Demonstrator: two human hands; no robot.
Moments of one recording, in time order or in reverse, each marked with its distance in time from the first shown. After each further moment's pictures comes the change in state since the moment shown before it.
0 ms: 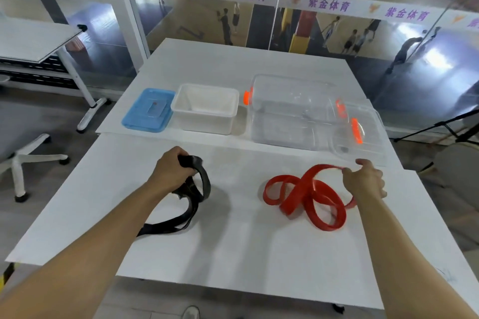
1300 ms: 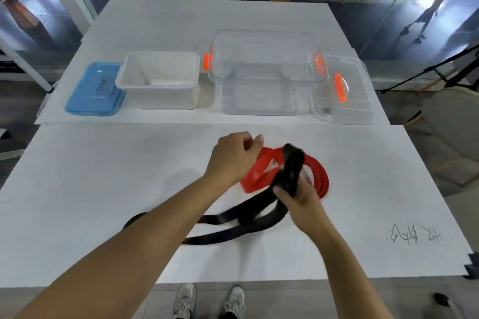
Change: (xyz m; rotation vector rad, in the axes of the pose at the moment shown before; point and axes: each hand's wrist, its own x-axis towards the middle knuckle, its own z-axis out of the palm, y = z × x) left_hand -0.017 0.124 0.183 0.142 -0.163 0.330; right_hand -0.063 0.075 0.066 0.551 -0.499 -0.368
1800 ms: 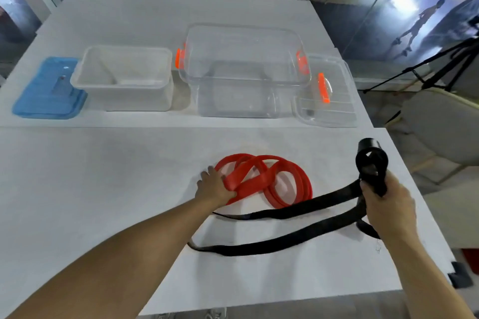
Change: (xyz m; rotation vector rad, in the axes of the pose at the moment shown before) left_hand 0.064 -0.105 0.141 0.162 -0.302 -0.440; right_hand 0.021 0.014 -0.155 -0.477 0.558 0.169
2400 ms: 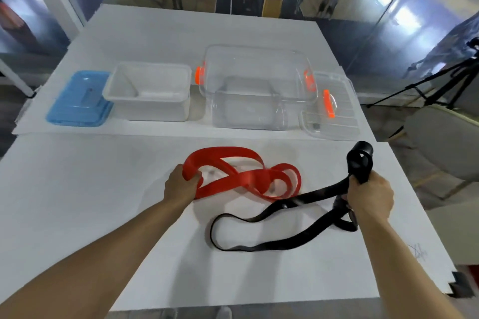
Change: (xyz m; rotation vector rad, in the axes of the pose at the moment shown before) left_hand -0.046 -0.064 -0.097 -0.524 0.278 -0.020; right_hand 0.016 -0.039 0.030 -0.125 0.117 0.164
